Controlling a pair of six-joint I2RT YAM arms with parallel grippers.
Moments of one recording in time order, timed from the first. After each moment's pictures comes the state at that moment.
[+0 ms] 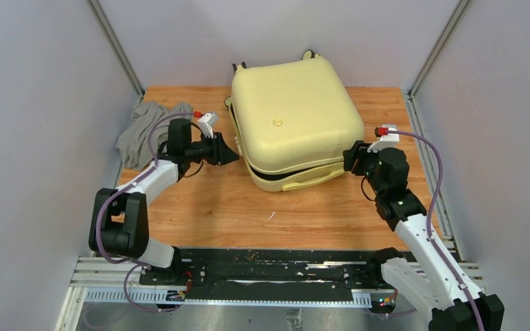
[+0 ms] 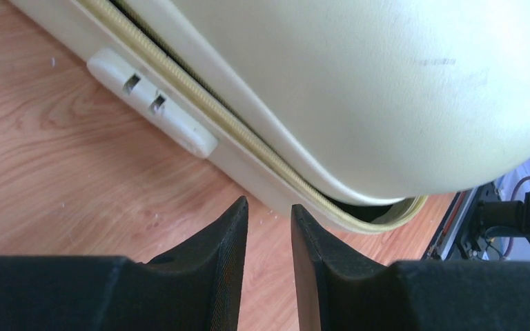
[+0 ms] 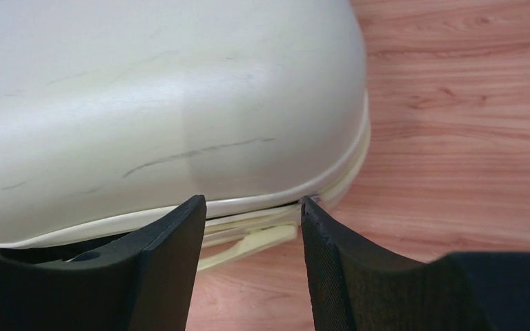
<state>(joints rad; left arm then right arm) -0.13 1.44 0.80 0.08 0.78 -0.21 0.29 0.79 0.63 -0.05 0.08 0.23</state>
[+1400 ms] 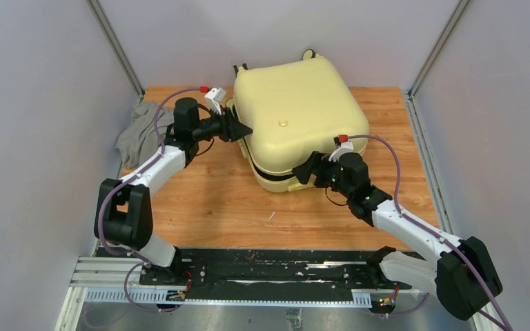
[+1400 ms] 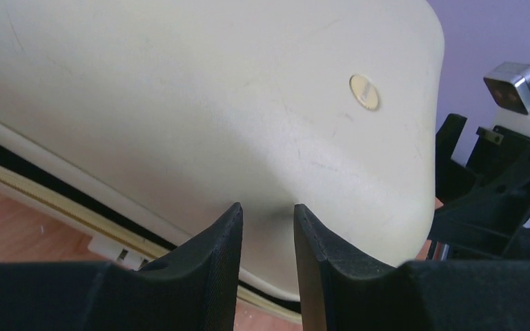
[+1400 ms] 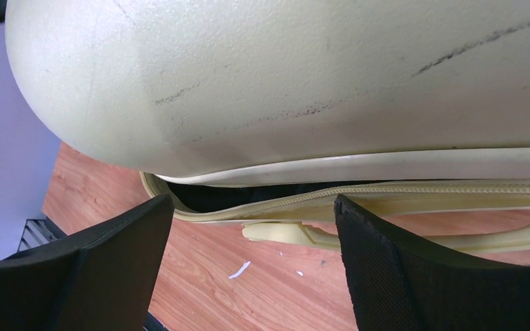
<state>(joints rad) -0.22 1.55 1.05 0.26 0.76 -0.35 0.55 1.06 0.54 0.17 -0.07 0.59</state>
